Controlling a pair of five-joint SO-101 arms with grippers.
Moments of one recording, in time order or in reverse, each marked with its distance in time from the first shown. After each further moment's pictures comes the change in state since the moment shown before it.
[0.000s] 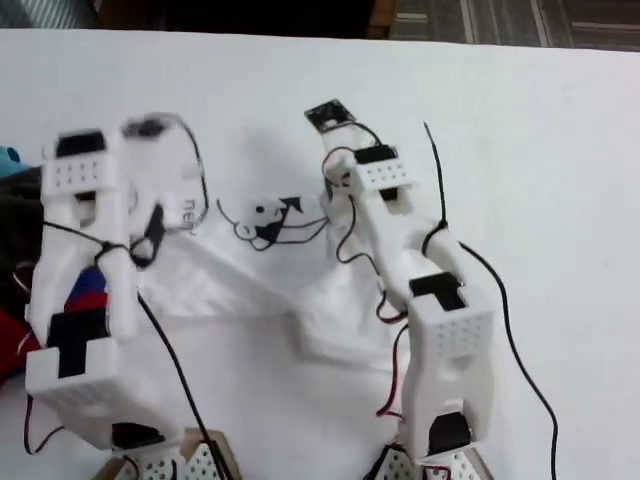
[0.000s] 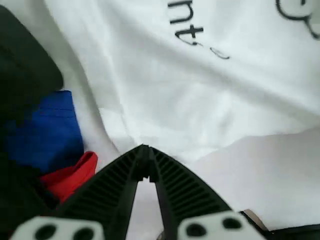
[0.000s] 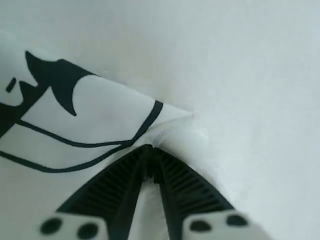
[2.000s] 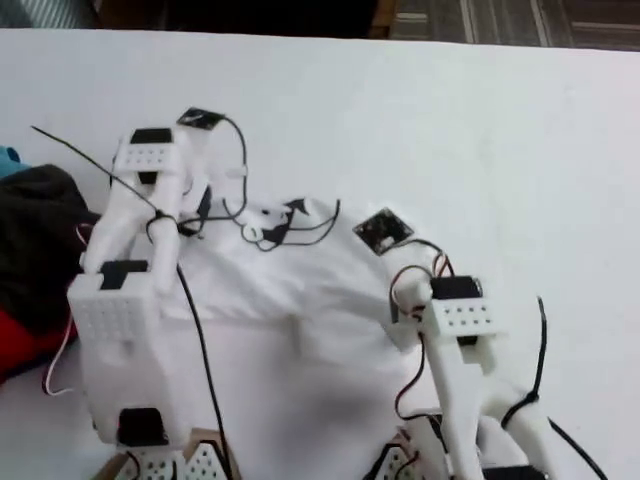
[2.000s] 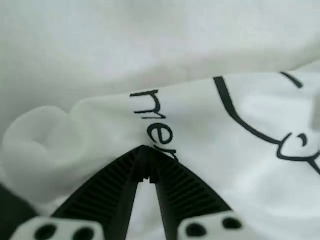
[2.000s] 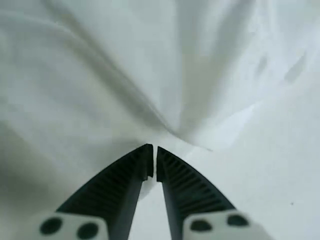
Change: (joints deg) left arm 9.5 27.4 -21.7 -12.7 4.4; right arm 8.5 -69.0 72.4 -2.5 15.9
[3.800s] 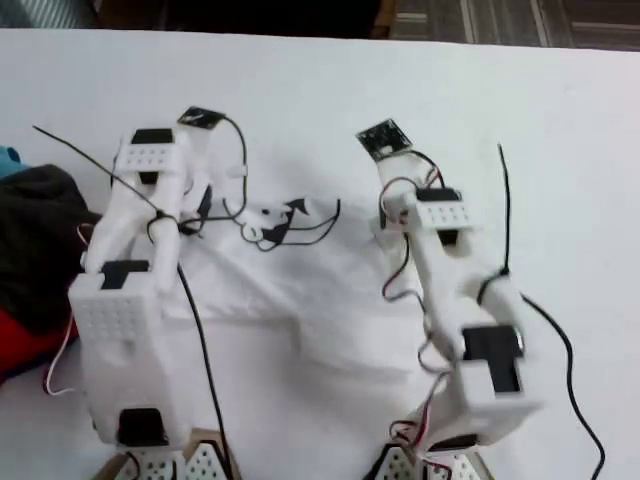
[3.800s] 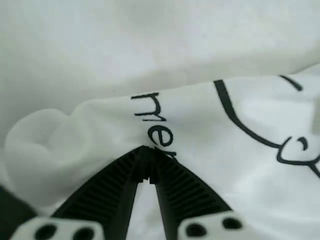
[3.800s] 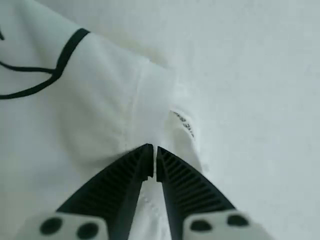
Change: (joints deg) left arm 0.2 1.4 -0.1 -0.8 0.0; right arm 1.0 44.7 -39.5 -11.9 -6.8
